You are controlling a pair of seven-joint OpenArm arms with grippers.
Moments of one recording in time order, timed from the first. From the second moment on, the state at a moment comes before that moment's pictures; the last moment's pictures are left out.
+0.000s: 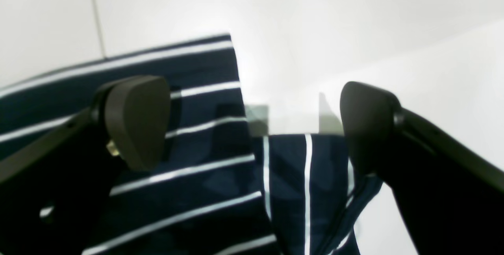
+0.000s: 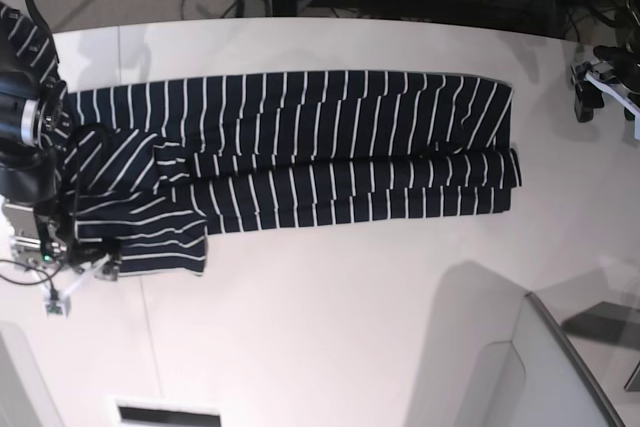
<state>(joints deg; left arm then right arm) 18.0 -17.7 -48.0 86.9 -12.6 -38.1 38.4 37.8 14.9 12.0 17.1 -8.1 7.8 -16.3</state>
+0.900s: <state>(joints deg) 18.0 -16.4 -47.9 87.0 -12.2 -38.1 38.5 35.6 13.0 11.7 14.9 -7.9 8.2 -11.7</state>
